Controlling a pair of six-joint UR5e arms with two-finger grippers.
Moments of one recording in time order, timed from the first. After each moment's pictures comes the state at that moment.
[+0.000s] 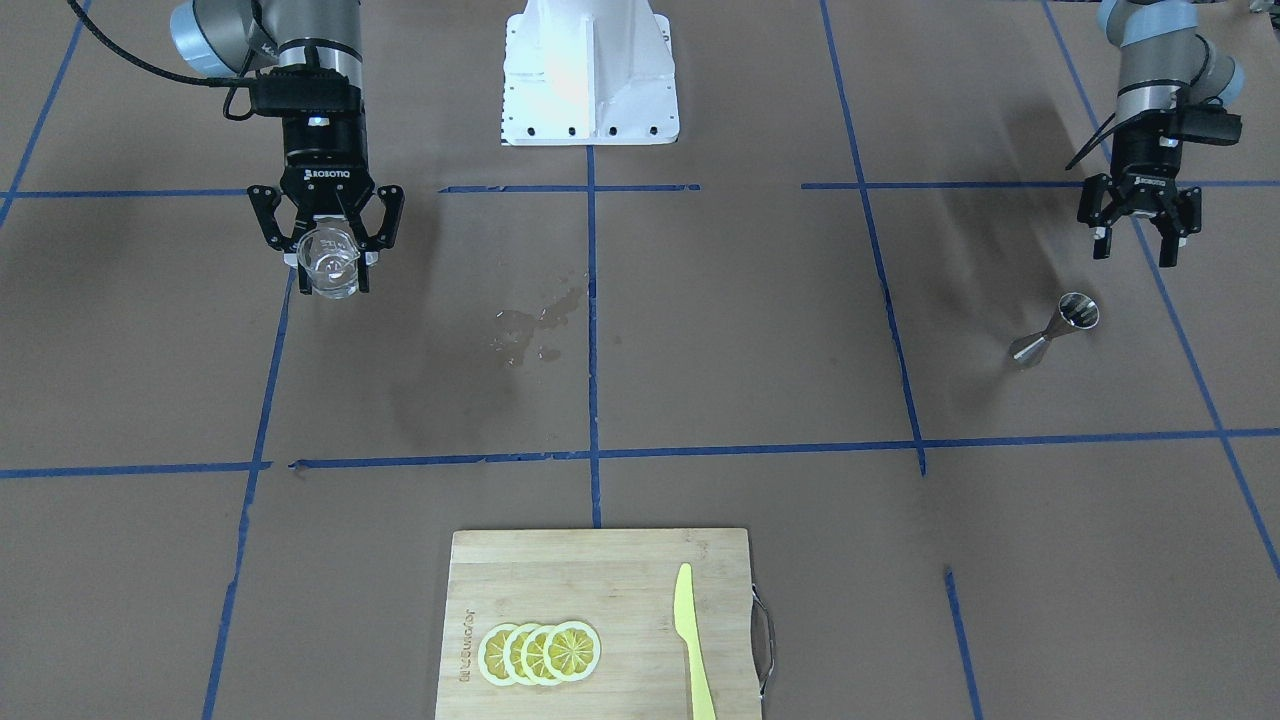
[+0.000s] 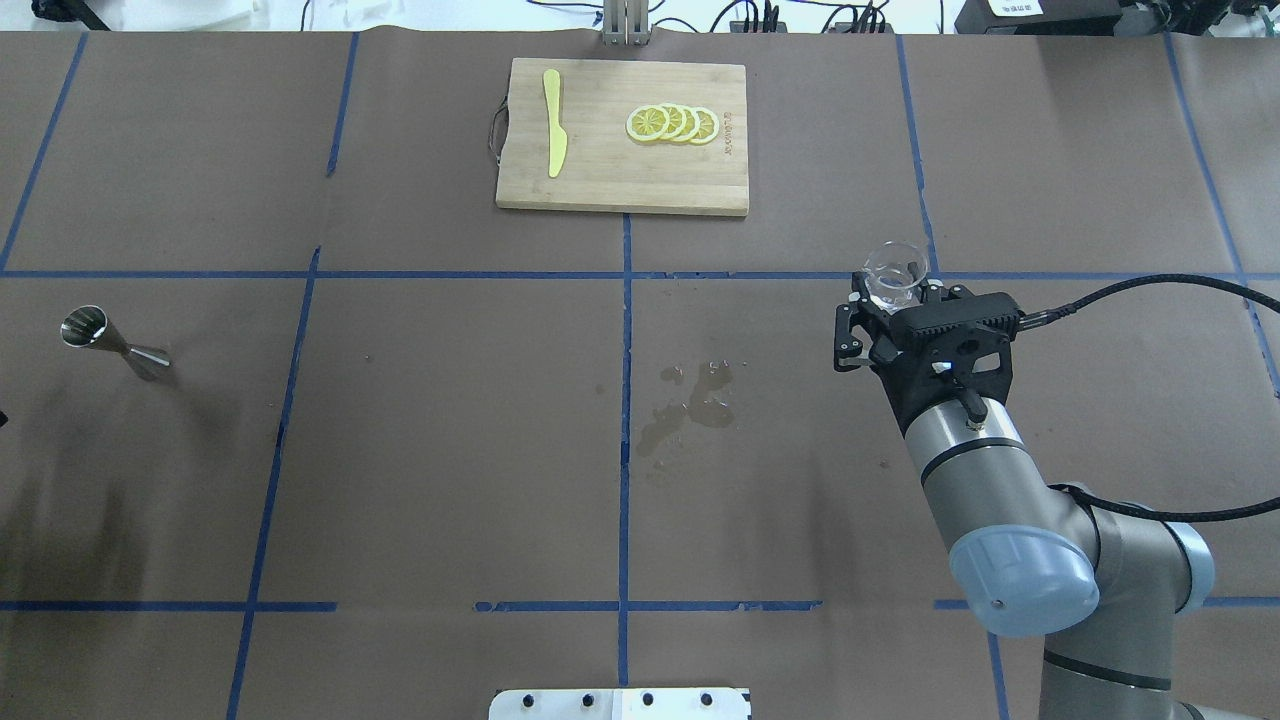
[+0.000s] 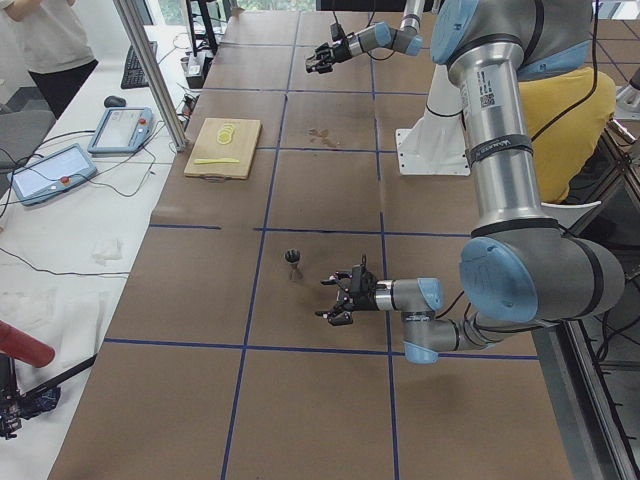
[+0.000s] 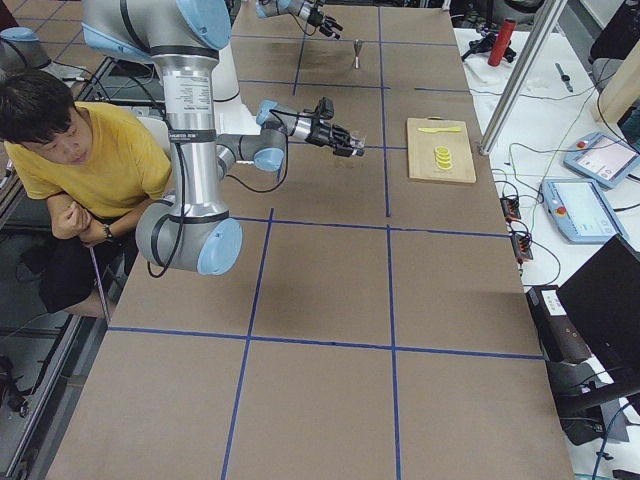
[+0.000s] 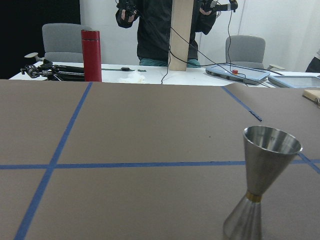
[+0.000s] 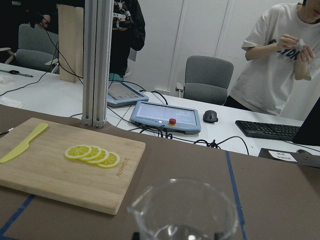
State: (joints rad) left arm -0.22 -1.13 -1.34 -3.47 -0.65 -1.14; right arm 0.27 -1.46 2.02 -1.03 0.64 1.01
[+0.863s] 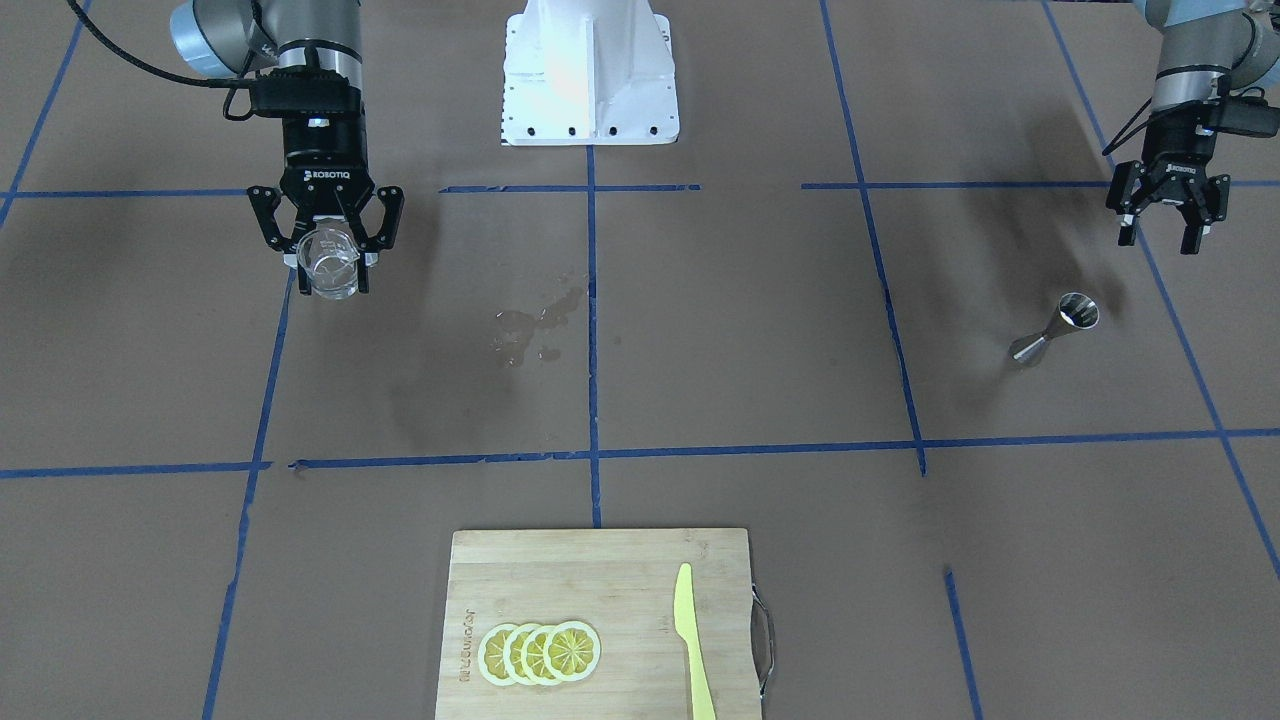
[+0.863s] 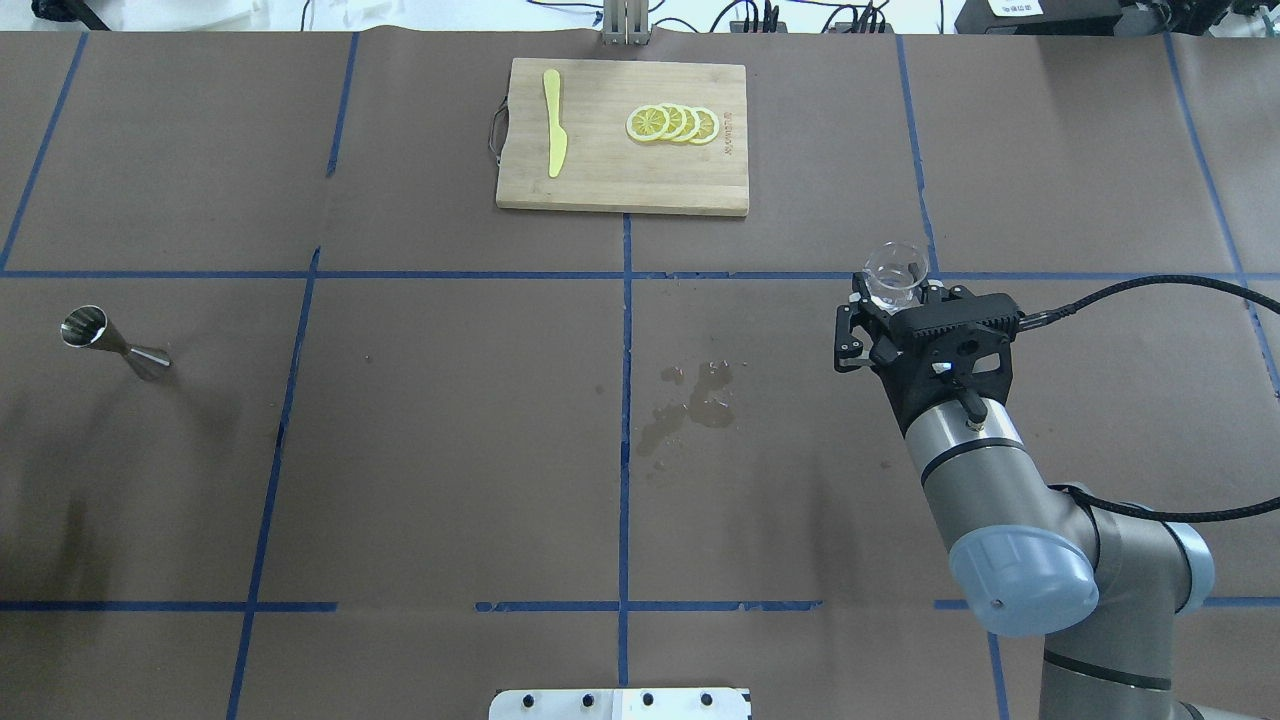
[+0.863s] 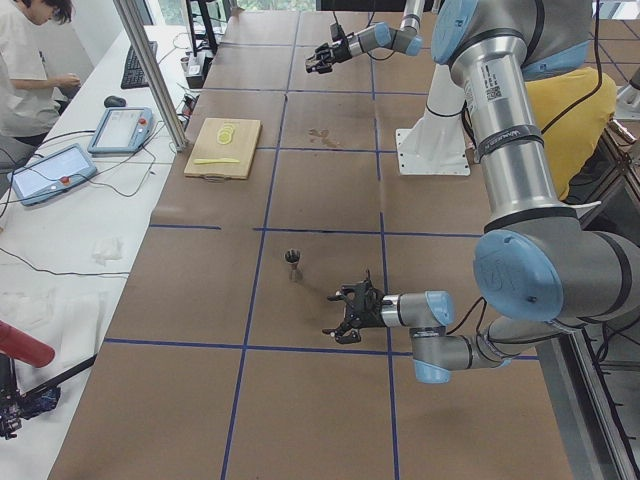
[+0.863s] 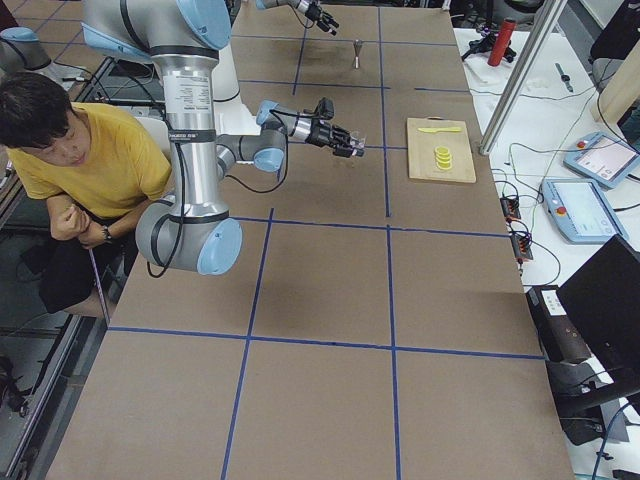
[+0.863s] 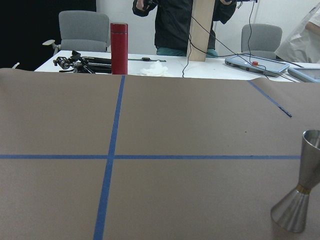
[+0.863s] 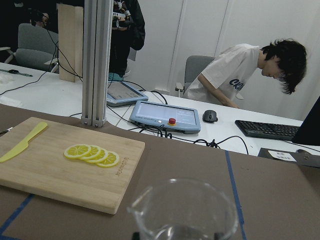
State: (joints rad) left arm -0.26 -1.10 -1.33 -3.48 -0.81 -1.19; right arm 0.27 -1.46 2.01 -1.03 0.64 1.01
